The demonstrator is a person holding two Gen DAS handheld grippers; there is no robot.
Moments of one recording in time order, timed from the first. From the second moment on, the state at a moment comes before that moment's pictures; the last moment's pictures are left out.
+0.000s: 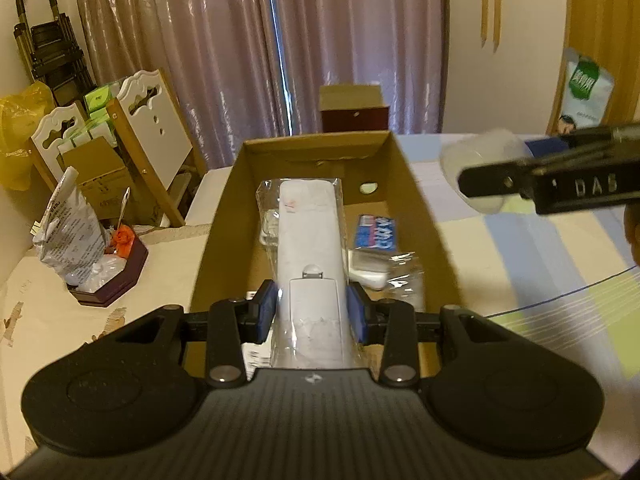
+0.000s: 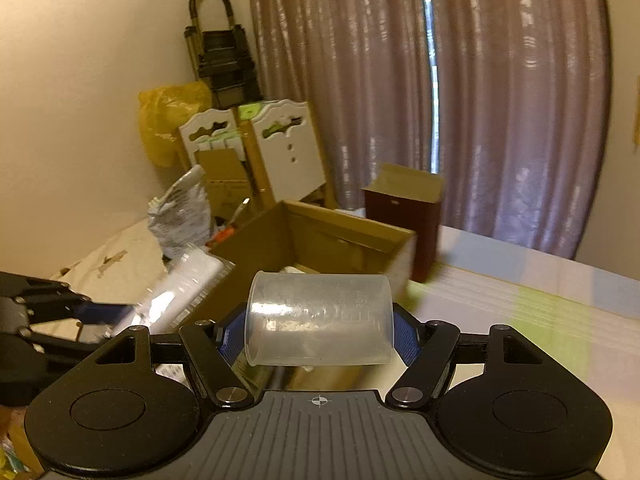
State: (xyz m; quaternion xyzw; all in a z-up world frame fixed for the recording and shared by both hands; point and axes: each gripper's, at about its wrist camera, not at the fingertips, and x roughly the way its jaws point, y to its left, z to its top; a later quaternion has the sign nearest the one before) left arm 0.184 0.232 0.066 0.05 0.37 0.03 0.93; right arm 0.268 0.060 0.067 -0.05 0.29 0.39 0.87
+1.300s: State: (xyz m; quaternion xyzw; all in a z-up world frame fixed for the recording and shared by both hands) left arm 0.210 0.268 0.019 0.03 0.41 0.03 0.91; right arm 0.301 0.142 0.016 -0.11 0.35 0.40 0.84
